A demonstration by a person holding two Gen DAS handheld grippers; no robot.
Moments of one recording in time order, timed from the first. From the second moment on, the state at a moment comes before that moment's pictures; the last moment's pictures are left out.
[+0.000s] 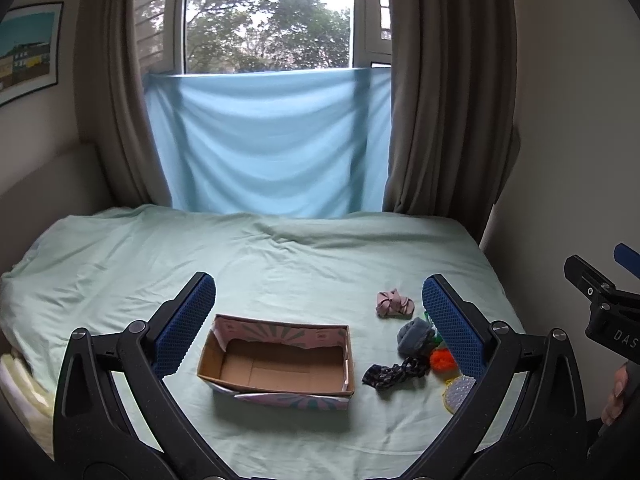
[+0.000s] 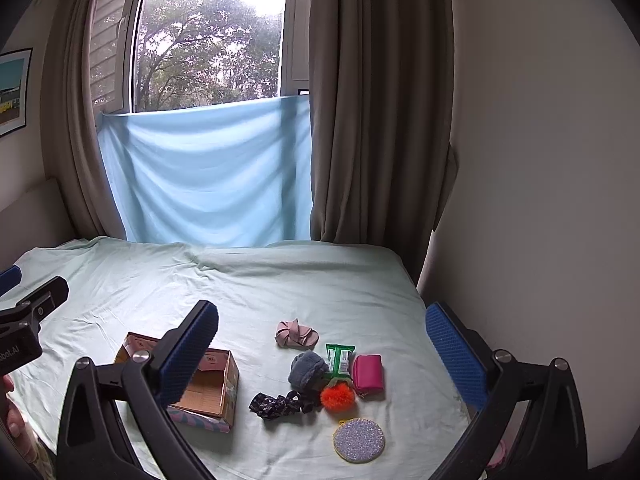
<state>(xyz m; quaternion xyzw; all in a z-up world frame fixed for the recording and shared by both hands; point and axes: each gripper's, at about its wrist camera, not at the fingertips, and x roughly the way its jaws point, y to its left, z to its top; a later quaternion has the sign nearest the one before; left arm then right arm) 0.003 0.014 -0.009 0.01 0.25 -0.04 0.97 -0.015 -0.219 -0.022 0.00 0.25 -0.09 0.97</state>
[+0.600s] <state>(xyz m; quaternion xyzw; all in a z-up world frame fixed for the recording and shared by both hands) -0.001 0.016 -0.006 0.01 0.25 -0.04 0.97 -0.022 -0.216 -0.018 0.00 0.23 -0.08 0.97</state>
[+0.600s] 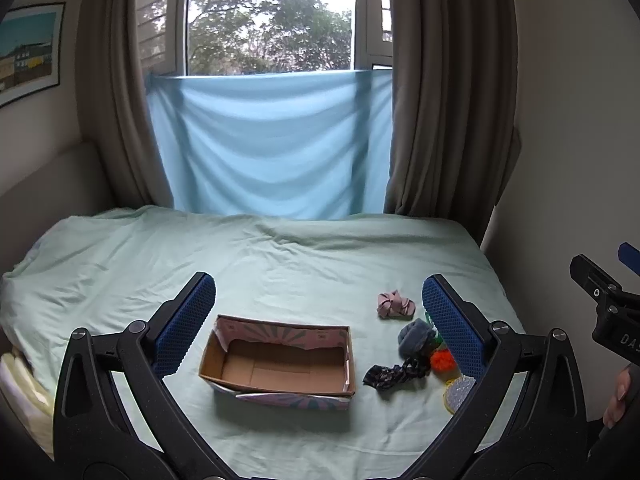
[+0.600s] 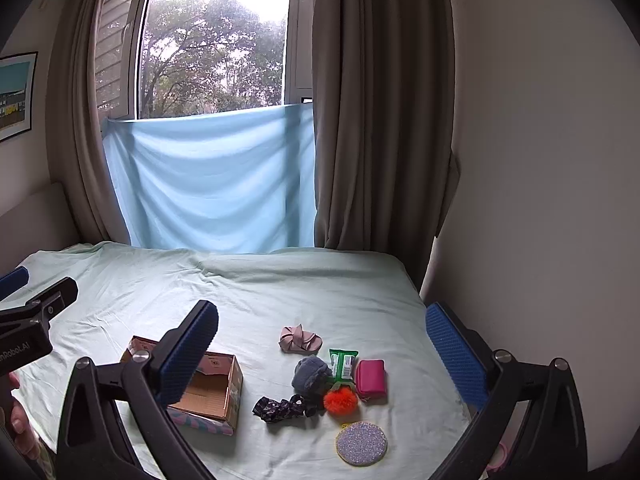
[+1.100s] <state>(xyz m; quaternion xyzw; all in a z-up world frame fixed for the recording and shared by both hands) -0.002 0.014 -0.003 0.01 0.24 -0.04 0.97 -0.026 -0.215 -0.017 0.00 0.23 -0.09 0.97</state>
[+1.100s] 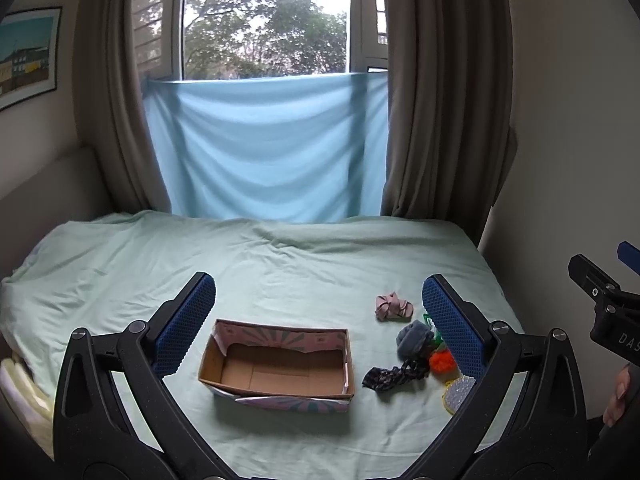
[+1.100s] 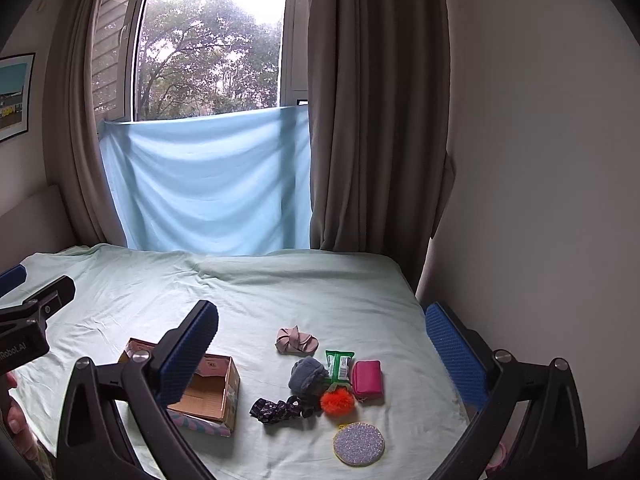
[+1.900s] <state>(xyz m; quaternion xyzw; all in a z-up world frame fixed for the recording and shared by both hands) 0.005 0.015 -0.005 0.01 0.24 -0.05 0.97 -0.027 -0.212 -0.016 0.00 0.22 -0.10 0.97</state>
